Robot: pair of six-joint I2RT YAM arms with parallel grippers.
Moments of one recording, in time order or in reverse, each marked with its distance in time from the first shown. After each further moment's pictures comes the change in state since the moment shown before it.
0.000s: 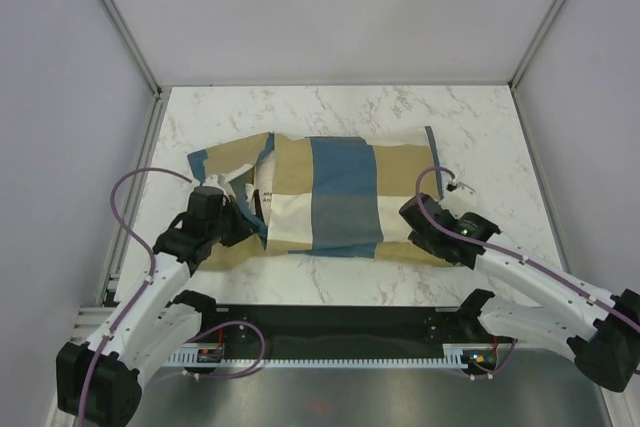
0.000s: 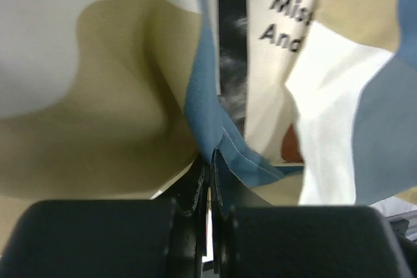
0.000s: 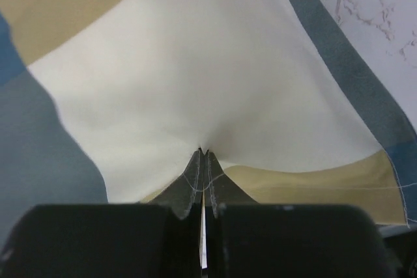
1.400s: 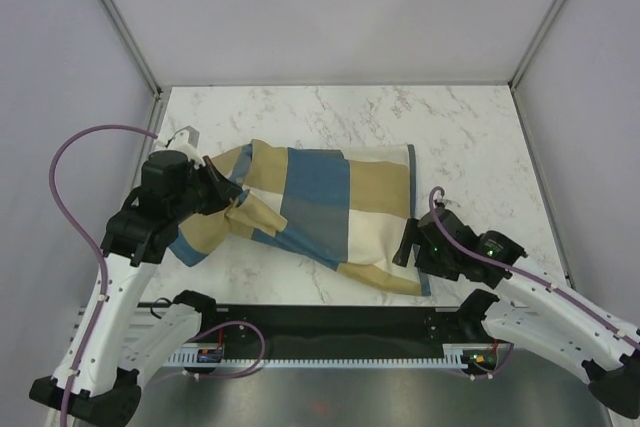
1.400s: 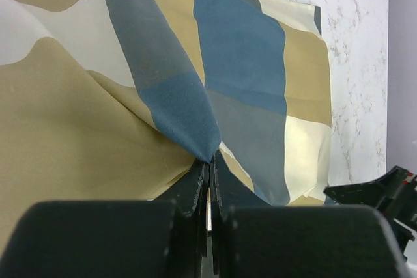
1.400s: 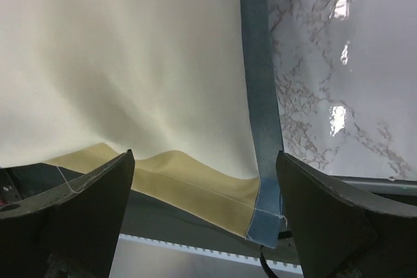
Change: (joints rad) left arm -0.005 -0.002 0.592 -0.365 -0.005 0.104; right arm -0.001 -0.225 -0.013 -0.114 -0.360 -0.247
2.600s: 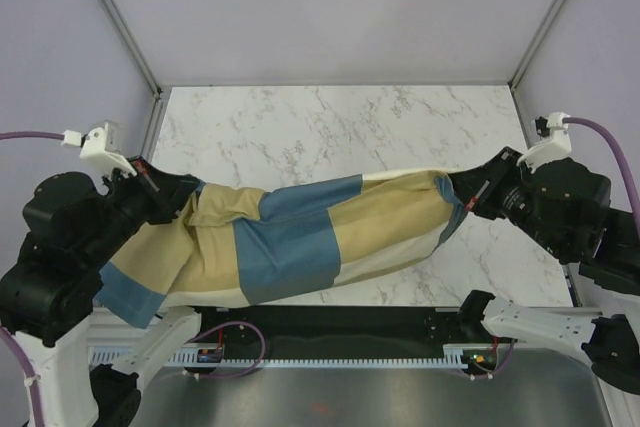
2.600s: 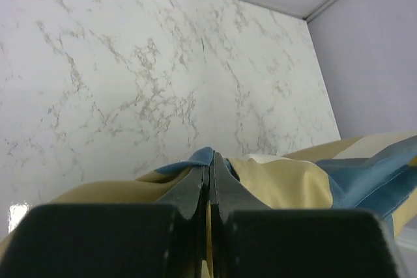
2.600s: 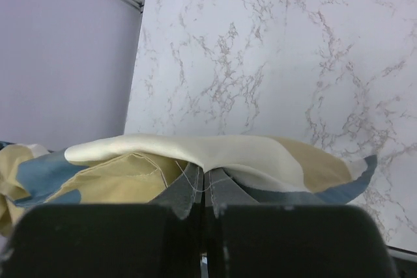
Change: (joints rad) left arm 0.002 -0.020 0.550 -0.315 -0.023 0.090; right arm 0.140 0.119 0.966 -0.218 0.289 -0.074
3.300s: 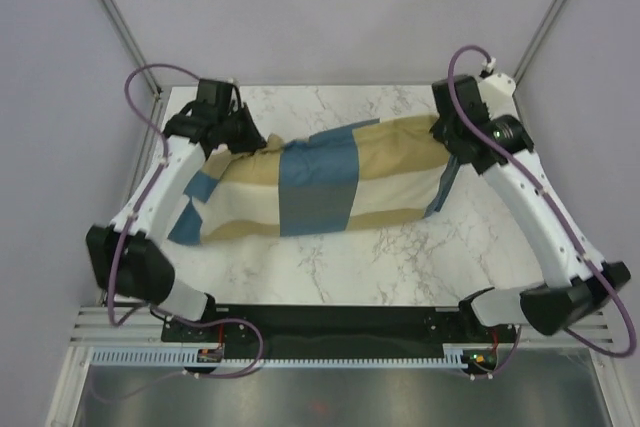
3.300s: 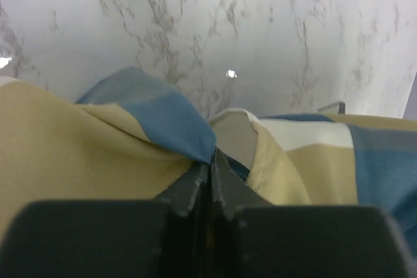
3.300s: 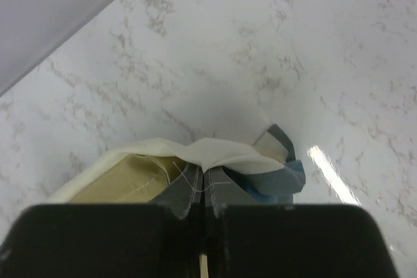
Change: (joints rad) left arm 0.053 0.646 -0.265 0.423 0.135 -0.076; right arm -0.431 0.433 -0.081 0.167 0.192 -0.051
